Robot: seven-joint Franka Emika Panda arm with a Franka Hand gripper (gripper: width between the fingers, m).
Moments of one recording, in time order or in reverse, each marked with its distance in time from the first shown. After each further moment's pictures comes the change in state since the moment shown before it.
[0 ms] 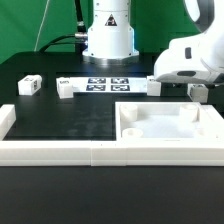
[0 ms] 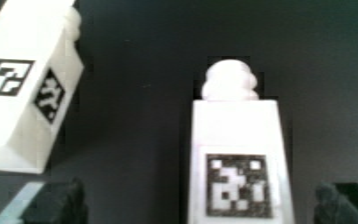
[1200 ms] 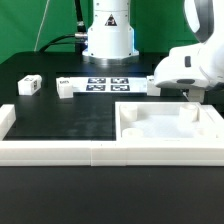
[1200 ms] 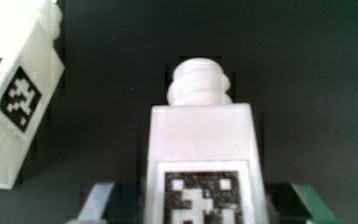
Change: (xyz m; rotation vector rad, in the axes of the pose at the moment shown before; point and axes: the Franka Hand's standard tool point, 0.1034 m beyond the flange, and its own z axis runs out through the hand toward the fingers) arm 0.004 0.002 0.013 -0.003 -0.025 0.004
